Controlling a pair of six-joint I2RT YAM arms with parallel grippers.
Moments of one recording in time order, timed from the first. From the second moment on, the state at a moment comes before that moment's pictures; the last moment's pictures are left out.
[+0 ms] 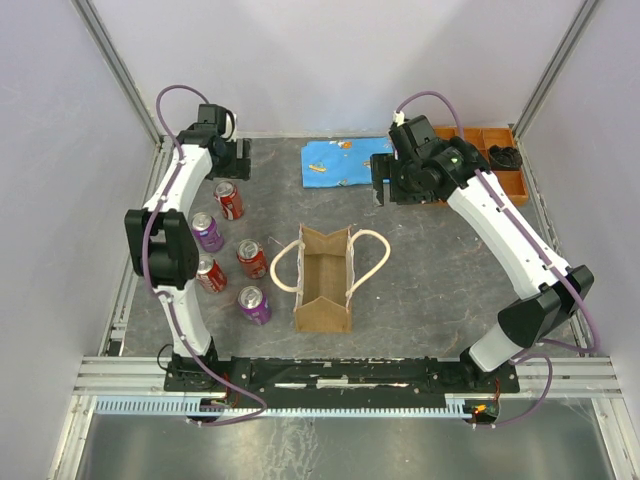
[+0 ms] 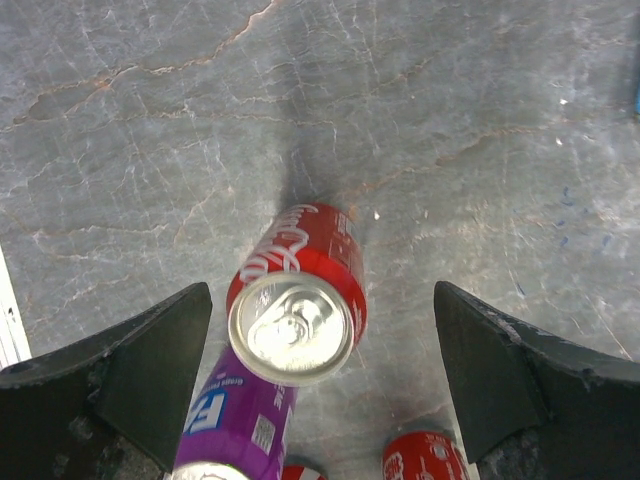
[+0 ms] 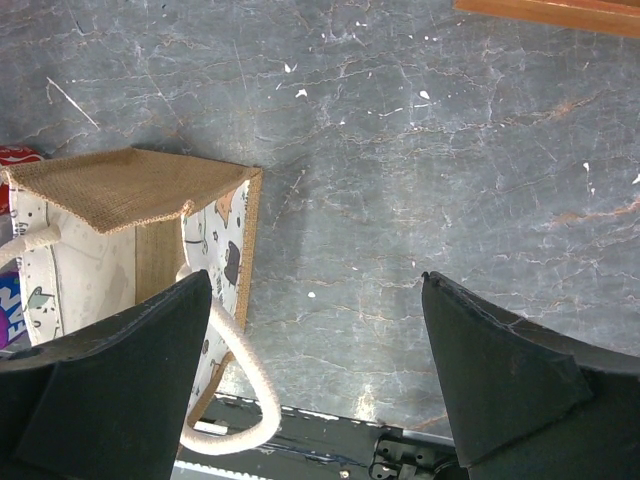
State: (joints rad) left arm -0.08 1.96 1.81 -0.80 -0.09 -0.02; right arm 0.54 1.59 1.79 -1.14 0.16 0.41
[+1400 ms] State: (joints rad) left arm -0.08 2.08 1.85 -0.95 -0.09 0.00; right arm 0.50 1.58 1.74 -1.14 0.15 0.44
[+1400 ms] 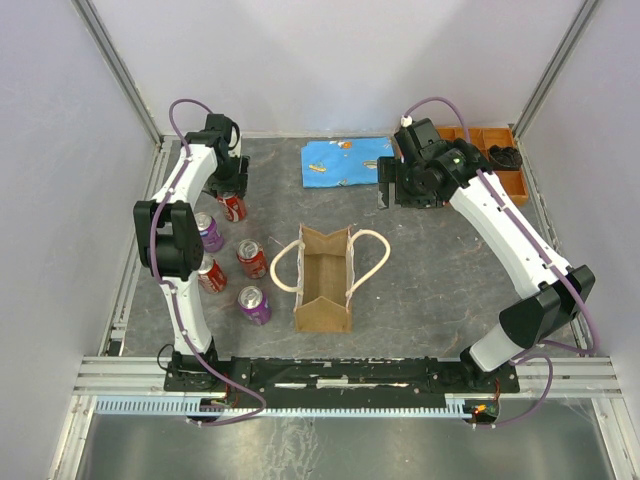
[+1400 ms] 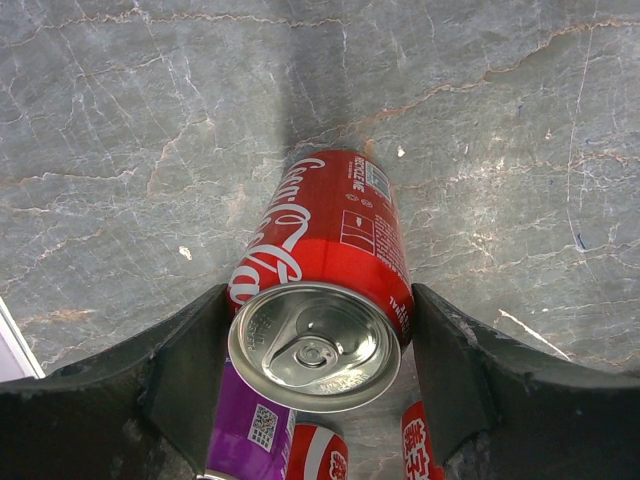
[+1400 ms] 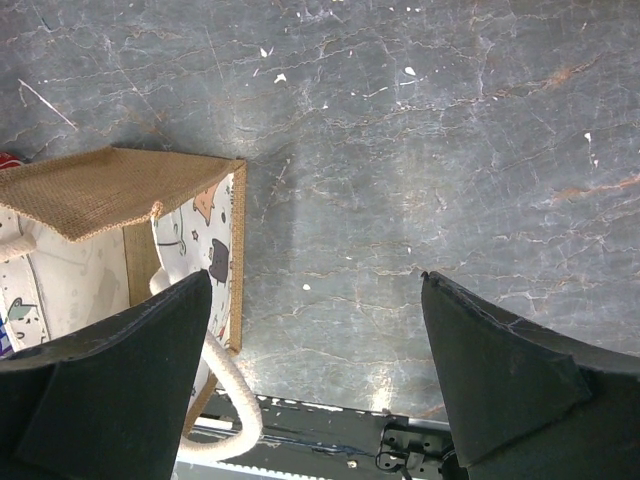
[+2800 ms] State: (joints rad) left arm -0.44 1.75 2.15 -1.07 0.48 0.12; right arm 0.50 1.53 1.64 -1.11 0.13 0.49
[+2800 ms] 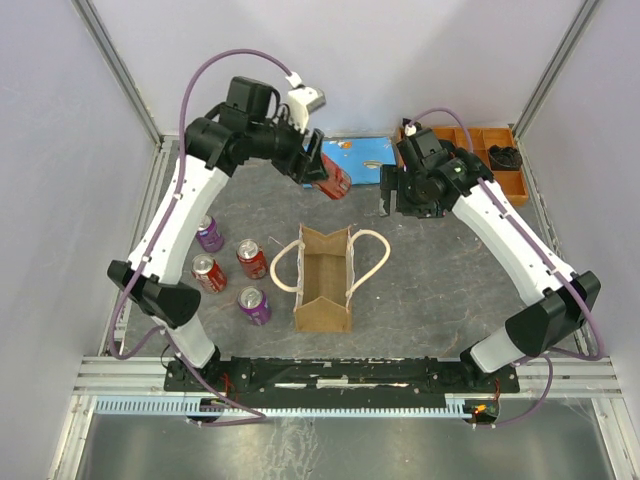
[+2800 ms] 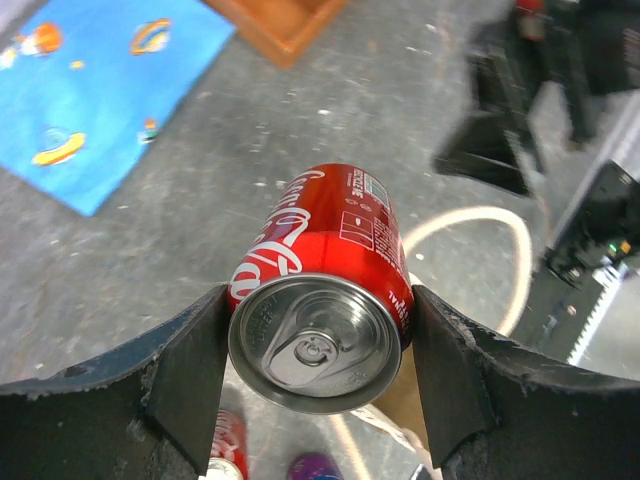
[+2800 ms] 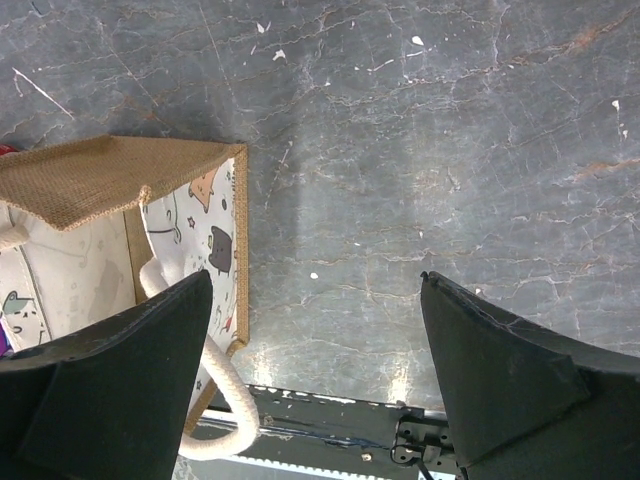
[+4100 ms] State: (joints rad) left arm -0.78 1.58 1.62 -1.03 0.24 0.27; right arm 0.46 1.45 1.58 -1.14 0.16 0.45
